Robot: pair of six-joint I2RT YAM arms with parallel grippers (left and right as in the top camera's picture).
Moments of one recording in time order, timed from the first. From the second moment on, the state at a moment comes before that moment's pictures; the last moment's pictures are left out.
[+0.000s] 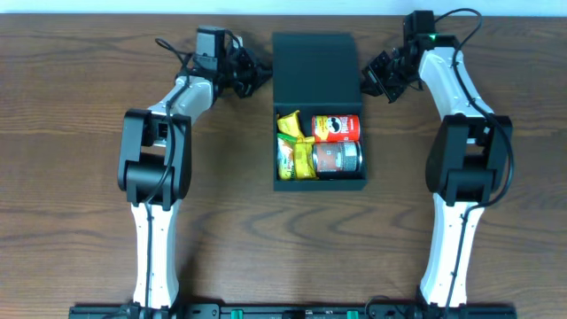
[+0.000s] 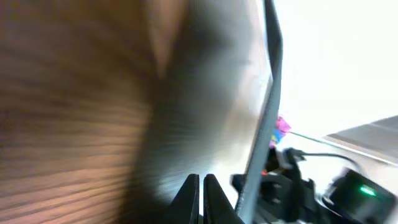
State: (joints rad) left arm -0.16 2.40 1.72 0.00 0.83 -1.13; right arm 0.01 2.44 2.07 -0.93 -0.58 0.86
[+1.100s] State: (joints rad) left arm -0.14 2.40 1.72 0.93 1.45 -1.61; right arm -0.08 2.44 2.07 -0.93 -1.35 0.76
